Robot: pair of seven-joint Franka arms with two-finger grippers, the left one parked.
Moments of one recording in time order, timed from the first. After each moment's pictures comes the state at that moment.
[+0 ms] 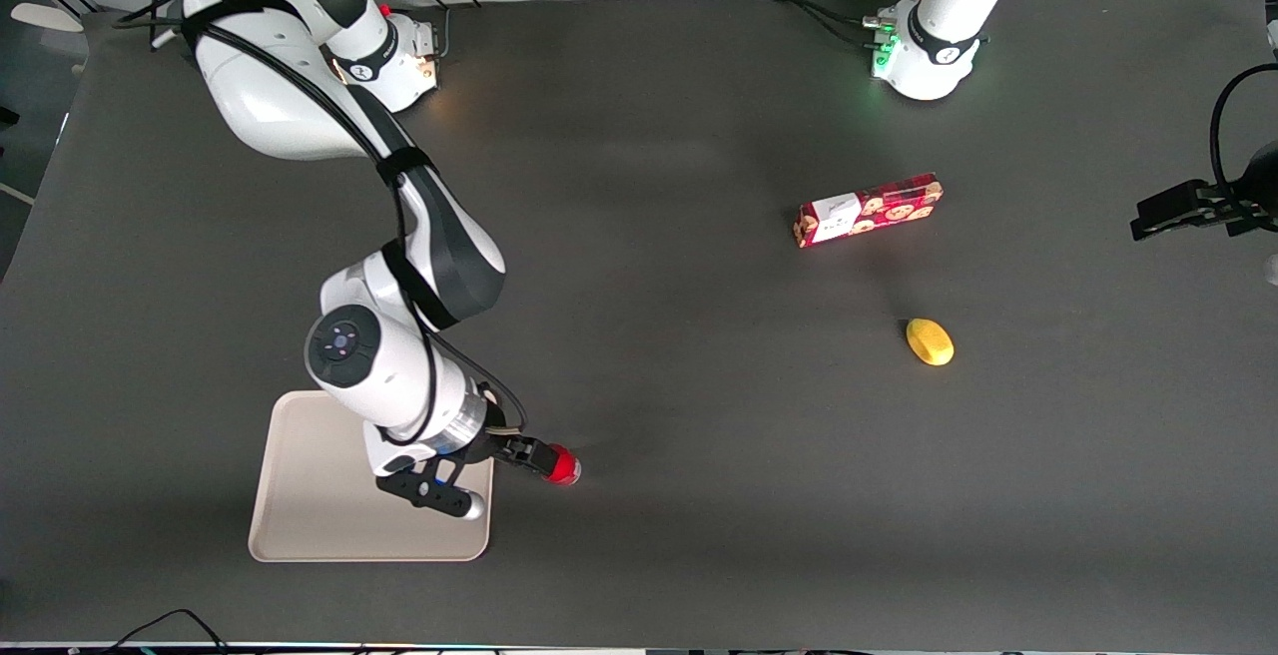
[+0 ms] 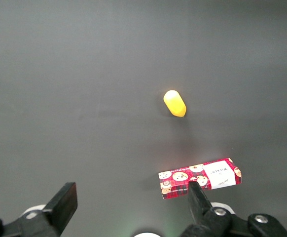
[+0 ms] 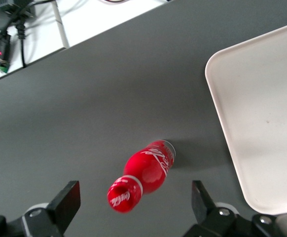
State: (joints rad) arm 0.30 0.89 0.18 -1.00 -0.04 2.13 0.75
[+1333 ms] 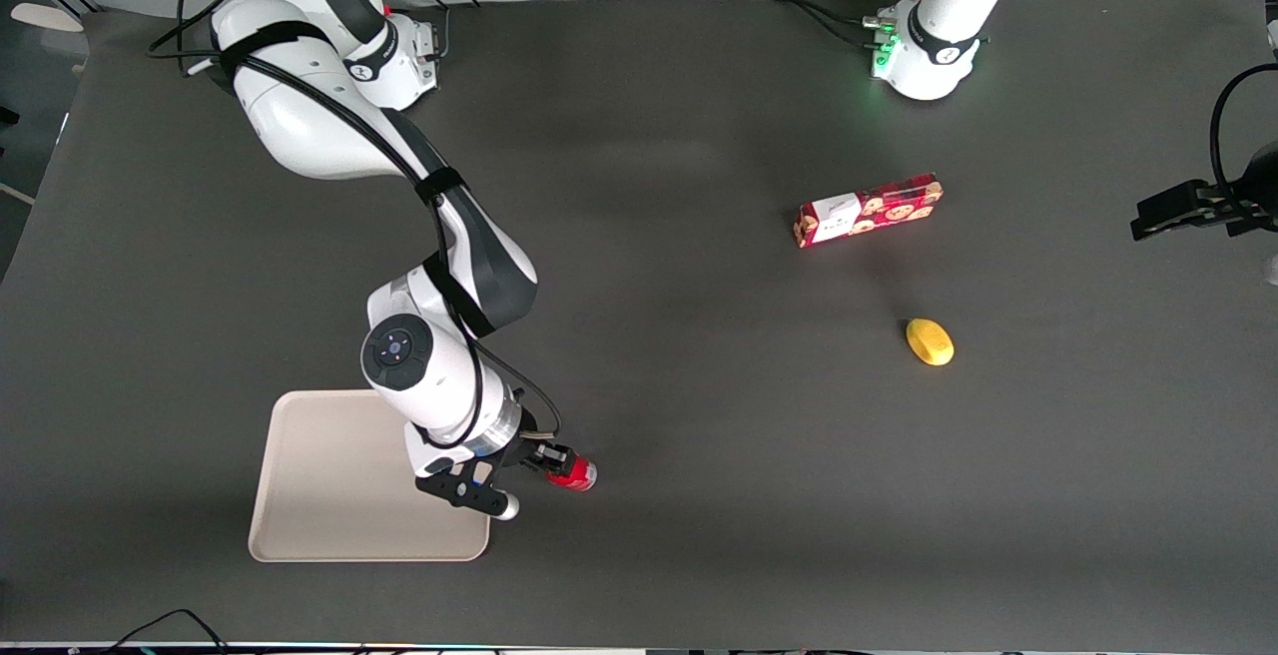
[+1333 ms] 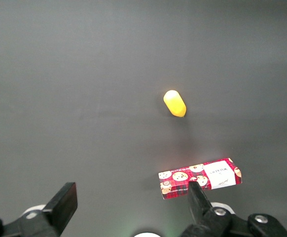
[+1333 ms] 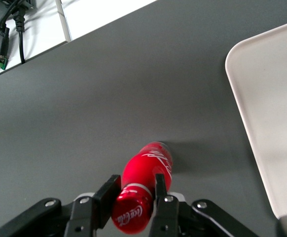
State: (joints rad) arm 0.33 0.95 0.18 -0.98 -0.06 2.20 0.77
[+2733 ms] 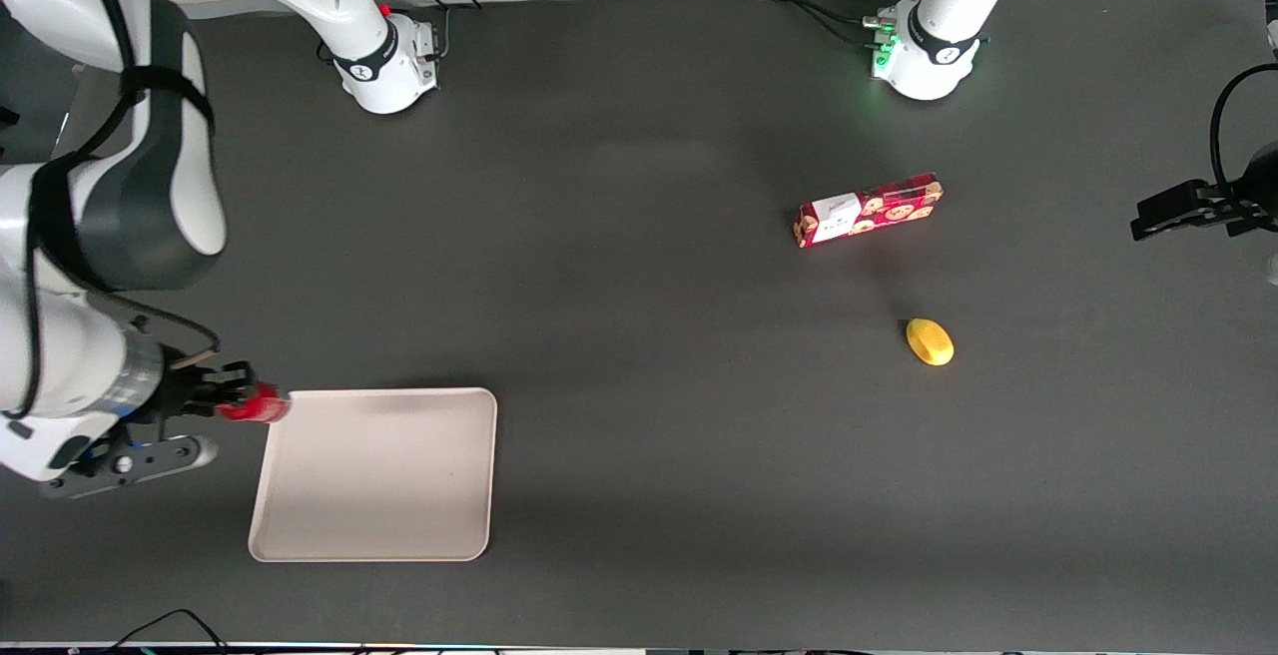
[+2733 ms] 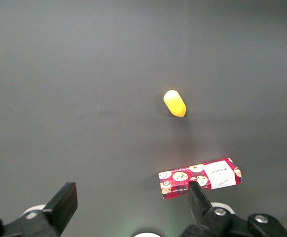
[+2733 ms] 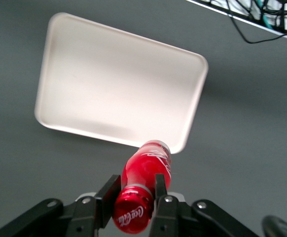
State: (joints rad) arm 0.17 0.63 -0.11 -0.94 -0.07 1.51 -0.19
